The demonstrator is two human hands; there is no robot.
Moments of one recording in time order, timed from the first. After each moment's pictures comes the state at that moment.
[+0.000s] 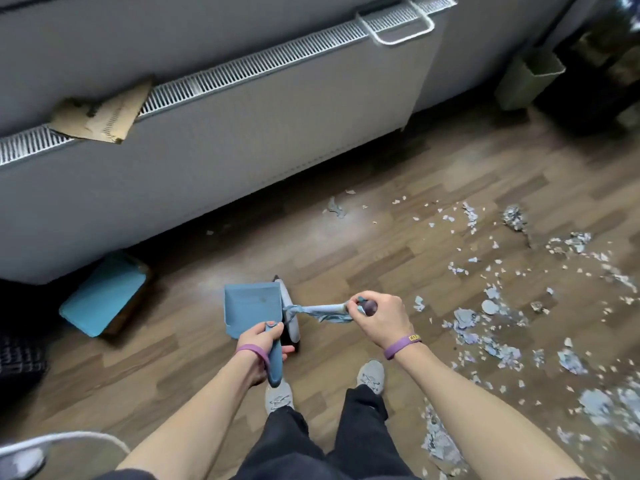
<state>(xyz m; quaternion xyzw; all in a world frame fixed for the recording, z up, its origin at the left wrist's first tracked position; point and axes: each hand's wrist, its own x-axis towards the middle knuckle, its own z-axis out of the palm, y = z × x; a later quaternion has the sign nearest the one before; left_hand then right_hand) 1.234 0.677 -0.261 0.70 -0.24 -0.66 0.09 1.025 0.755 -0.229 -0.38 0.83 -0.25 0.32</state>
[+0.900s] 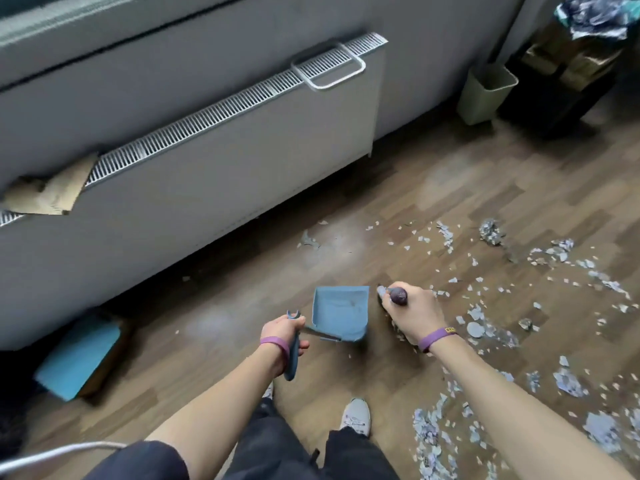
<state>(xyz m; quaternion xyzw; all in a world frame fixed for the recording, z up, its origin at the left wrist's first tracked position) 1.011 0.663 -0.236 0.69 -0.32 -0.65 0.06 0.804 0.770 -0.202 -0.34 0.88 -0.20 0.25</state>
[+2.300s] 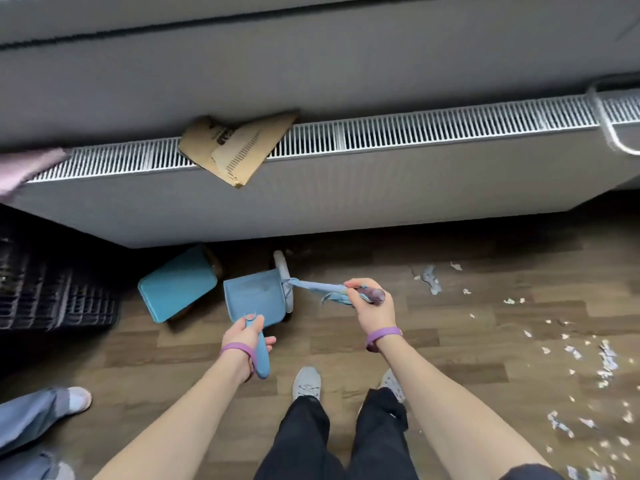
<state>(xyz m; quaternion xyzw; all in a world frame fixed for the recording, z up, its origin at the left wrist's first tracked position) 1.314 0.351 -0.290 0.79 -0.05 -0.55 0.27 1.092 0.329 -0.298 -0.30 0.70 -0.34 0.55</state>
